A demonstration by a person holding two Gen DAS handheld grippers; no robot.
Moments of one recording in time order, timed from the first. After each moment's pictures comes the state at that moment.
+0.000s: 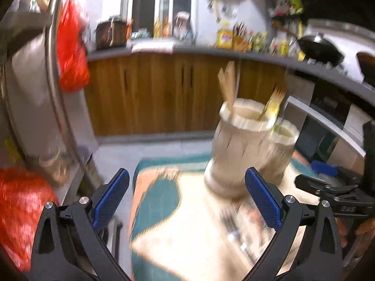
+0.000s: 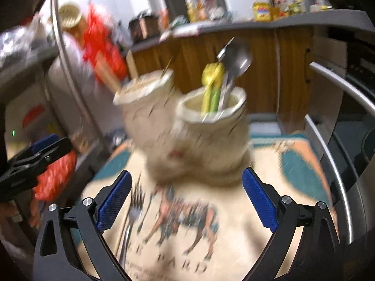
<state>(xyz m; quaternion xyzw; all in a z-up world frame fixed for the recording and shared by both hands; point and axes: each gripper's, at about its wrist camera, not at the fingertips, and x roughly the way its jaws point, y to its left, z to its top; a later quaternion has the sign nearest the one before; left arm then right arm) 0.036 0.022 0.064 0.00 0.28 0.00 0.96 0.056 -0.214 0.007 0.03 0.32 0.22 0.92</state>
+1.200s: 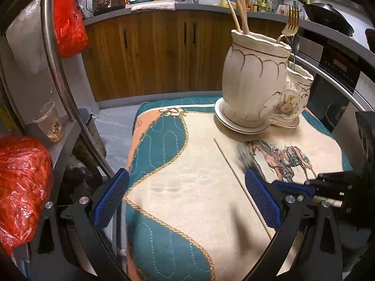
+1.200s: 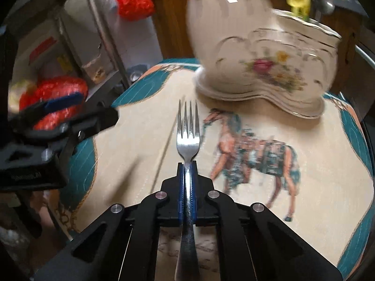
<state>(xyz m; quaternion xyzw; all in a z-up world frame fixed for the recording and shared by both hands) 0.034 0.021 0.009 0.00 0.38 -0.01 0.93 0.036 -0.143 -0.045 -0.05 0.43 0.26 0.86</state>
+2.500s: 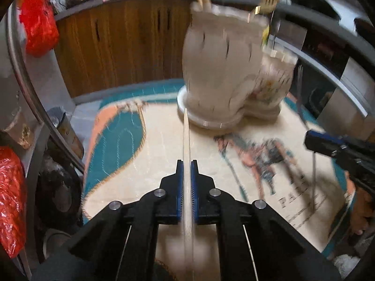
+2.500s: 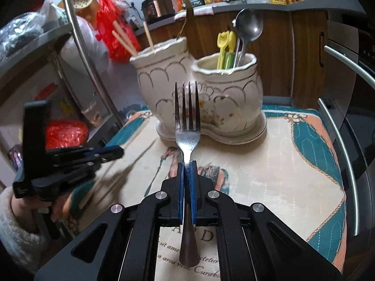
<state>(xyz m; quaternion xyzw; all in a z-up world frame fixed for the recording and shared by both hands) 0.057 -0.007 0.000 -0.01 0.40 -0.07 0.92 0.038 -0.227 -0.002 0.03 0.35 0.26 0.90</state>
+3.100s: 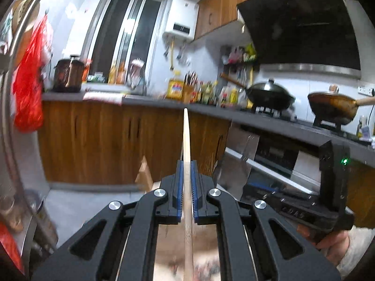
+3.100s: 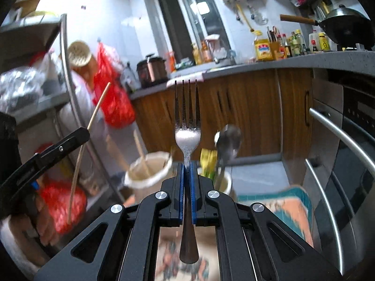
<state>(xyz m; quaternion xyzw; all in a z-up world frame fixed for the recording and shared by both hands) 0.058 -0.038 0.151 -0.05 0.09 -0.17 0.98 0.080 -0.250 0.091 0.08 0.18 0.23 0.95</state>
